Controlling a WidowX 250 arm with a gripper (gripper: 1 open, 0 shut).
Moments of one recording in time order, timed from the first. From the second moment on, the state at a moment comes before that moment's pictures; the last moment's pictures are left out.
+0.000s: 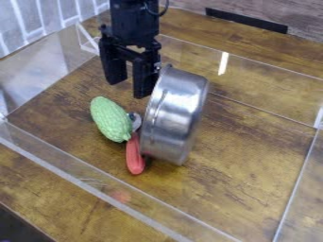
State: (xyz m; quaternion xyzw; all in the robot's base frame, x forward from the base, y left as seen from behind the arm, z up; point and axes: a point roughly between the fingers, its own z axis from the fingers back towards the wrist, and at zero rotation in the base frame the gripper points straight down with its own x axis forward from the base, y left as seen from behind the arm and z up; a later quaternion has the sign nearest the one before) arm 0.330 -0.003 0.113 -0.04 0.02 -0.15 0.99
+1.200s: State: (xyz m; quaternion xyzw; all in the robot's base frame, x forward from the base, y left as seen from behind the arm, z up) arm 0.328 -0.019 0.090 -0.05 0.02 -0.17 0.98
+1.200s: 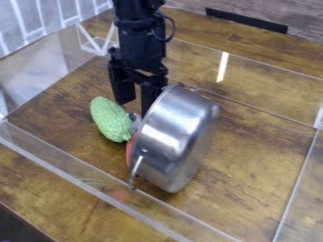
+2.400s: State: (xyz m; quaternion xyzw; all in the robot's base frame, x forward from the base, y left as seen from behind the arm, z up) arm 0.324 -0.030 0.072 -0.06 0.04 -0.15 0.99
